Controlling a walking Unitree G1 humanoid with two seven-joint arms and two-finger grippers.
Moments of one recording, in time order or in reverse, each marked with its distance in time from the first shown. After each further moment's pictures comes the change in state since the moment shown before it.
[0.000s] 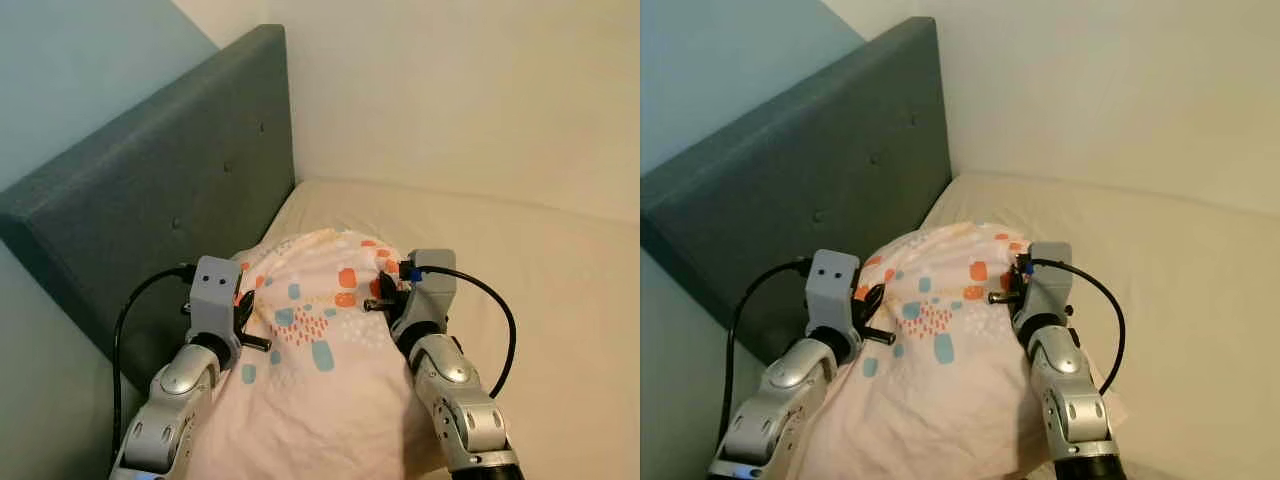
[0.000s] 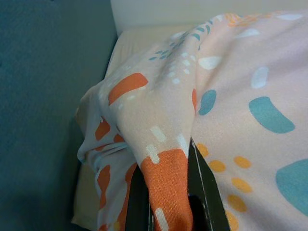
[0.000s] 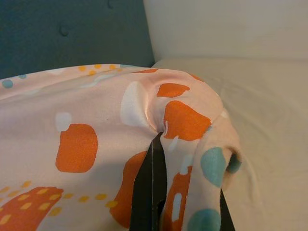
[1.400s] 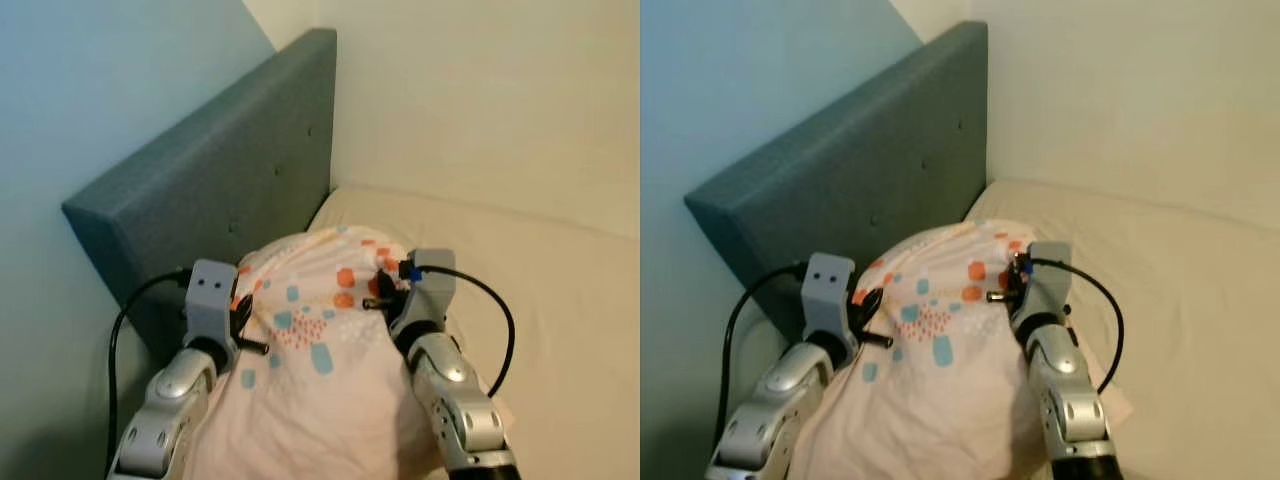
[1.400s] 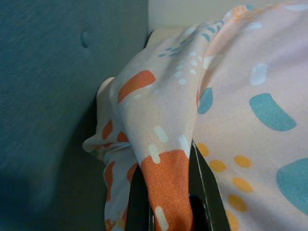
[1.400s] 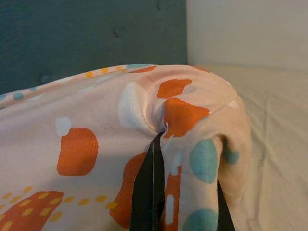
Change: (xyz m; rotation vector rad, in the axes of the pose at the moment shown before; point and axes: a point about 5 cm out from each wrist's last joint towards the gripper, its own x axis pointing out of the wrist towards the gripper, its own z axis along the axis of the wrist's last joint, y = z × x) left arm -0.004 0.004 -0.004 -0.014 0.009 -0.003; right arm 0.000 0.005 0.001 0.022 -0.010 0.010
